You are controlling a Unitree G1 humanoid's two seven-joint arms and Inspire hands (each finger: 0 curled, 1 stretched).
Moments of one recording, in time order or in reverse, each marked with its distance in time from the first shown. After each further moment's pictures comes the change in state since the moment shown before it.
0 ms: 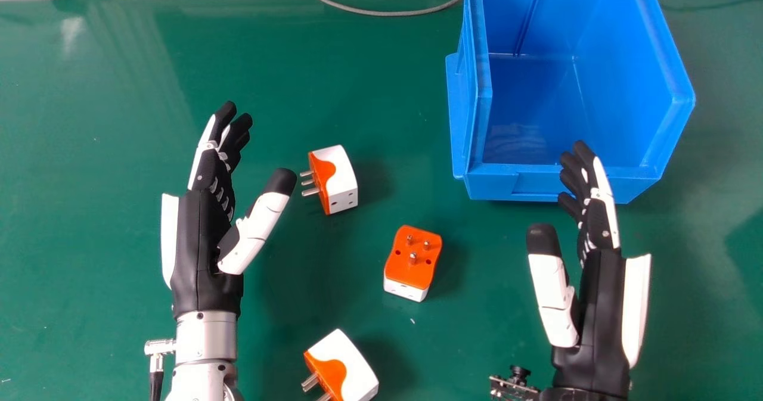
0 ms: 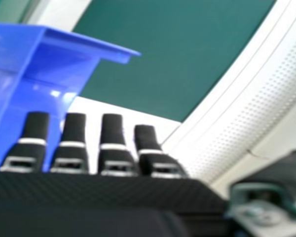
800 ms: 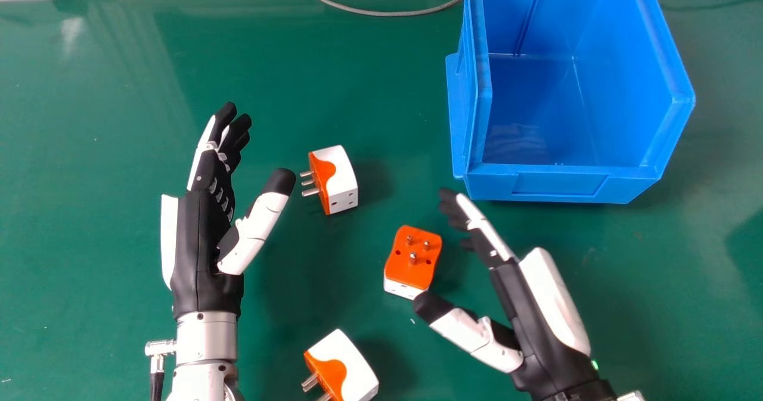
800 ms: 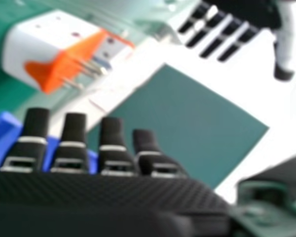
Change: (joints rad) left arm 0.000 -0.003 -0.001 0.001 -0.002 -0.002 0.002; right arm 0.031 -0.238 0.095 -0.222 -0.053 0.295 0.467
